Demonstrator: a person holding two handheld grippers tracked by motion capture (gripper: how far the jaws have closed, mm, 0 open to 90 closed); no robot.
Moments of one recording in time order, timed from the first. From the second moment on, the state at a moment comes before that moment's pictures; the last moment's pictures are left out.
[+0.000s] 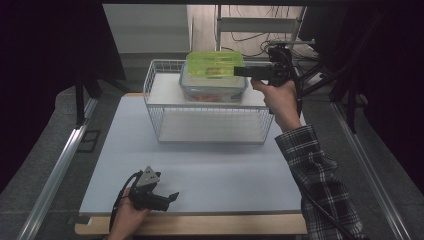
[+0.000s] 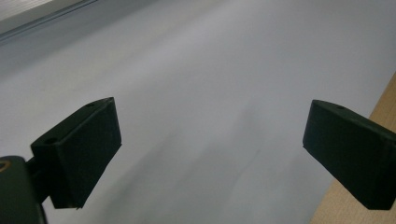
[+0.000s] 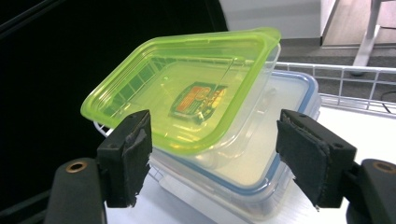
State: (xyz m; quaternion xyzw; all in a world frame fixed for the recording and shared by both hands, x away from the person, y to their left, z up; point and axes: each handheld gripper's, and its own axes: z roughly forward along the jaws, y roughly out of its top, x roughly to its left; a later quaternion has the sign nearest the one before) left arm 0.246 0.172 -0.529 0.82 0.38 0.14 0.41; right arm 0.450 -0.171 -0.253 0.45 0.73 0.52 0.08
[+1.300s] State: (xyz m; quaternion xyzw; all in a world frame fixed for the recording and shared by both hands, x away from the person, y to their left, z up) left arm 0.247 0.174 -0.529 0.81 0.39 0.13 0.41; right arm 0.416 -0.189 -0.297 0.39 0.76 0.50 0.13
